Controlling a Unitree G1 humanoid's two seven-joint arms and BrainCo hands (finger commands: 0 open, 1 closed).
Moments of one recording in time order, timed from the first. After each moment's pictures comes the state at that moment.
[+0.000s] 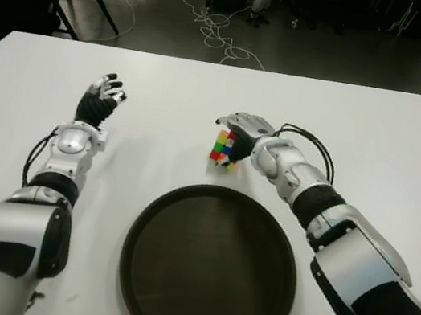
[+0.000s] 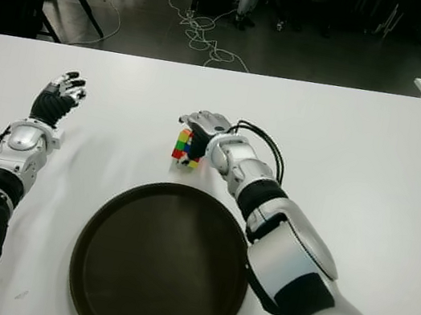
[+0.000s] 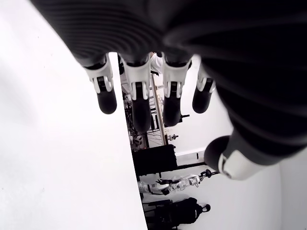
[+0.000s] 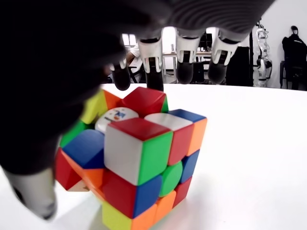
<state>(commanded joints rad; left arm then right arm) -0.82 0.25 0.21 1.32 0.04 -0.37 -0.03 -1.04 -0.03 0.65 1.19 -0.77 -0.13 0.00</state>
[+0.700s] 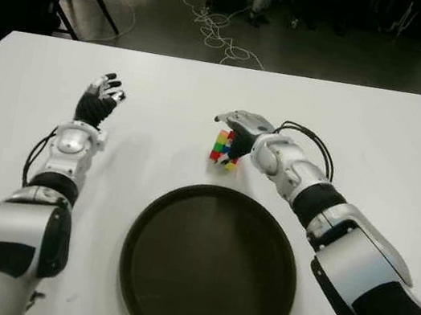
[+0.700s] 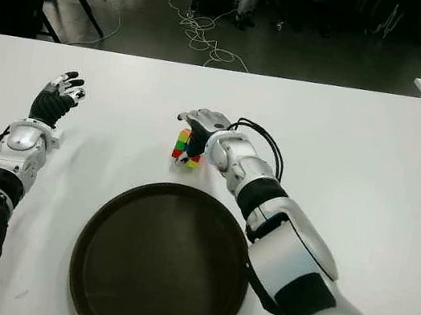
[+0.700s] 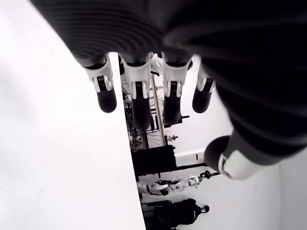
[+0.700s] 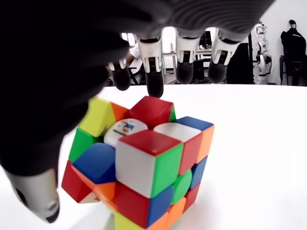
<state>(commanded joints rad) -0.81 0.26 0.20 1.32 0.05 -0.38 -0.01 -1.04 -0.03 0.63 1.18 -0.75 -0.11 0.02</state>
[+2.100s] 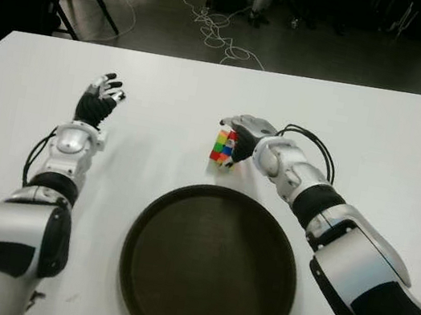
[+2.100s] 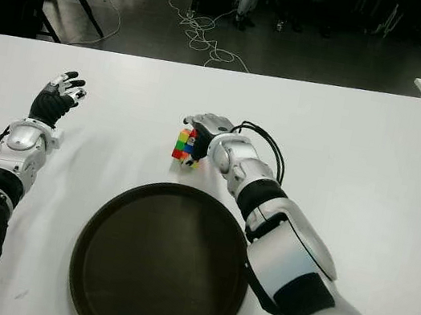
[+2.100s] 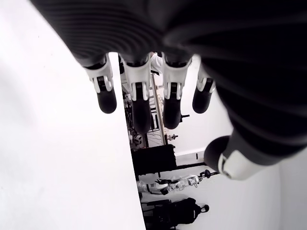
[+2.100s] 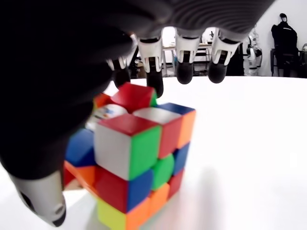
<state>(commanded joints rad) -0.81 0.25 0.21 1.32 0.04 -0.37 -0.03 -1.03 -0.02 0.64 1.23 -0.77 -0.09 0.01</state>
